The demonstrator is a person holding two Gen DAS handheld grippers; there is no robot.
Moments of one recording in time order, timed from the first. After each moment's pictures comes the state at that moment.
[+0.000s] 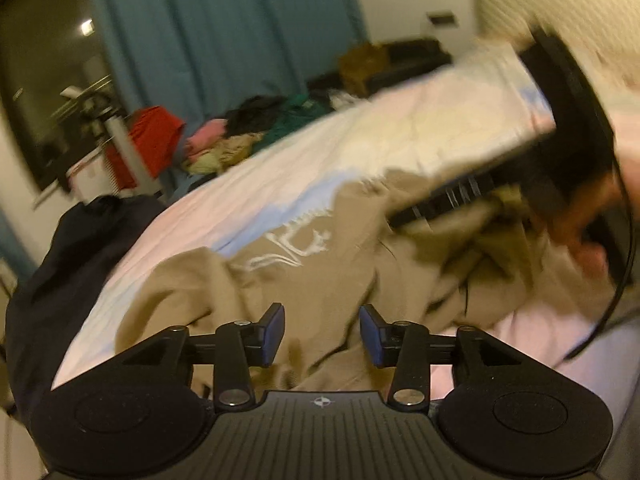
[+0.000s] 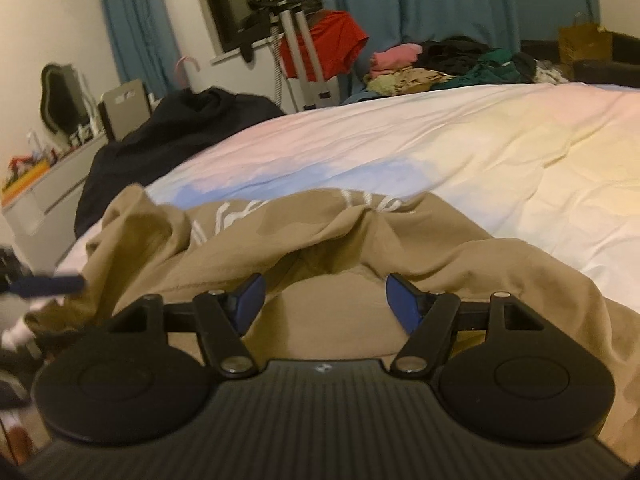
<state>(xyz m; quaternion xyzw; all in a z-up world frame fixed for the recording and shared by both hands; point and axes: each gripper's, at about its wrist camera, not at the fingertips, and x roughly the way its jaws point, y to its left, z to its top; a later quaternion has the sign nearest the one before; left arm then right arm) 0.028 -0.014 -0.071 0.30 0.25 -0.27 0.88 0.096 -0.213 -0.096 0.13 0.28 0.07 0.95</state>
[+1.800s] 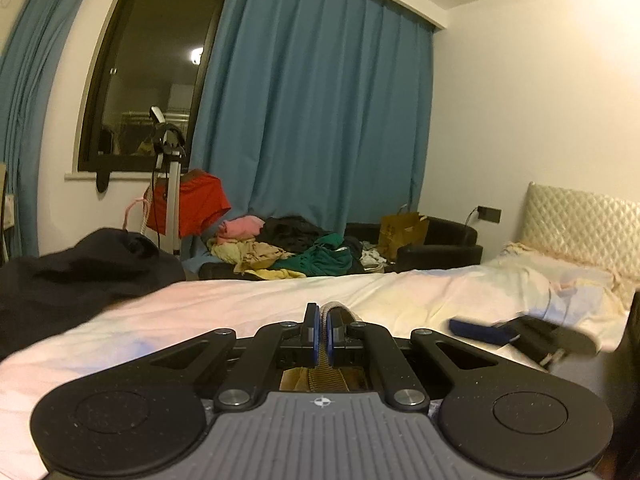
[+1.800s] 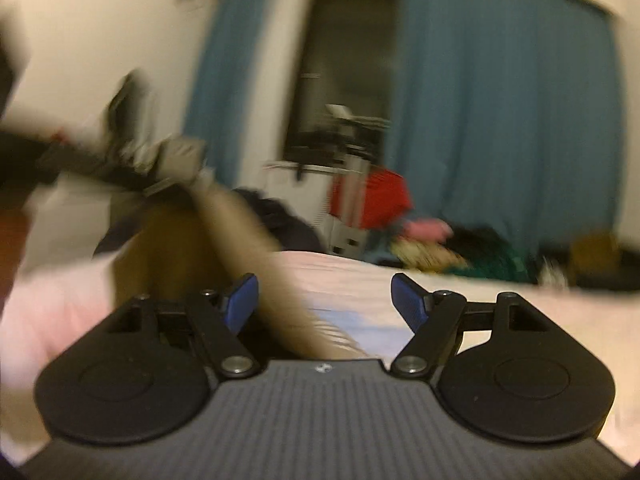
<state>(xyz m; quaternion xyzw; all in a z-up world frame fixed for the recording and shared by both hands) 0.031 0.049 0.010 -0.02 0.11 -0.28 0.95 0.022 -0.122 -0.068 -0.13 0.05 0.11 0.99</state>
